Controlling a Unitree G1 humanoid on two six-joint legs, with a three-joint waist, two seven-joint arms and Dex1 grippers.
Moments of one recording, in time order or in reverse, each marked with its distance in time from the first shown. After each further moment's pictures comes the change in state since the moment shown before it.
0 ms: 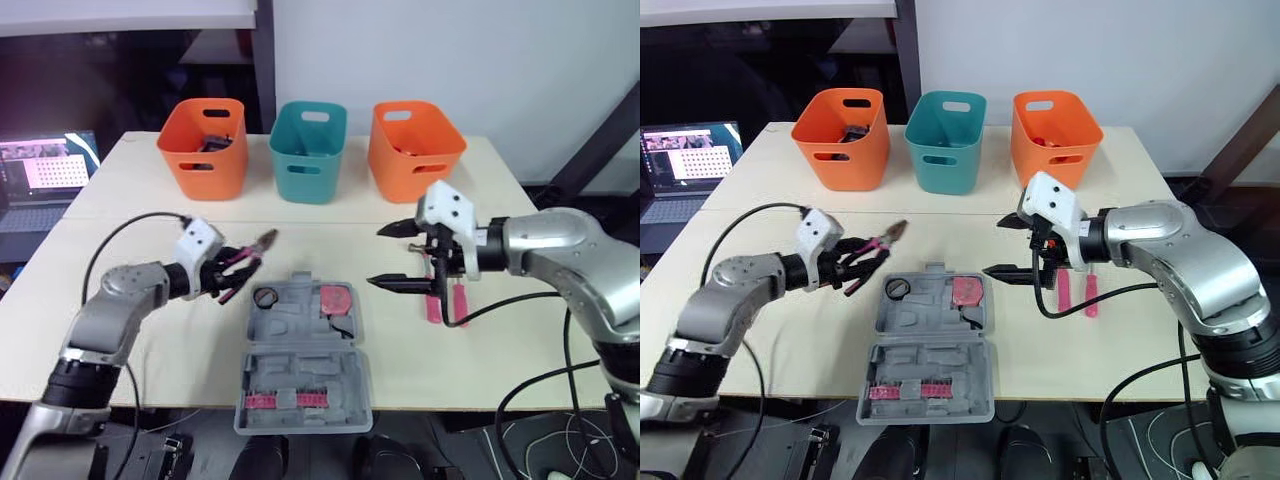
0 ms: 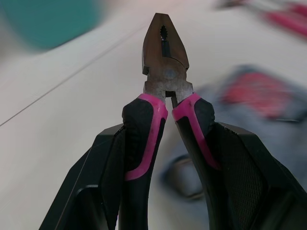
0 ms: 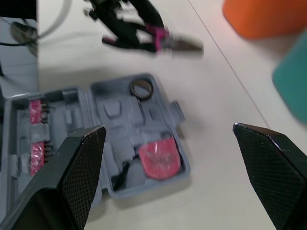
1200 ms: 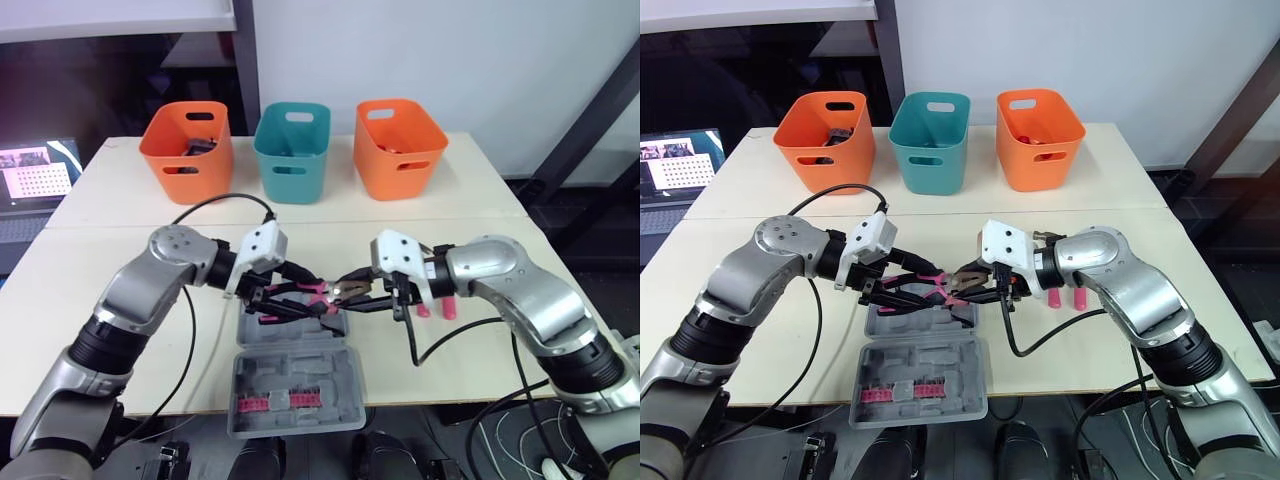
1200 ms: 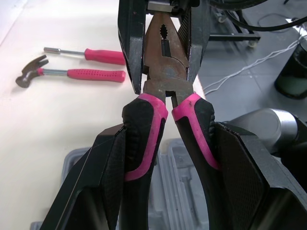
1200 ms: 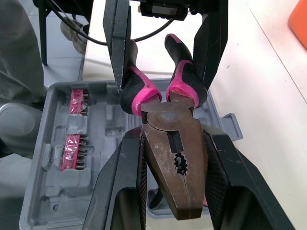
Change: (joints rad) left arm -0.202 -0.018 -0.182 -0.074 -0.045 -0.006 -0.341; right arm 0.080 0.146 0.148 0.046 -0.153 -0.194 0.105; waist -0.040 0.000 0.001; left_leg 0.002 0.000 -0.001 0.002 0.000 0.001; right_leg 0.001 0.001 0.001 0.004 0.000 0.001
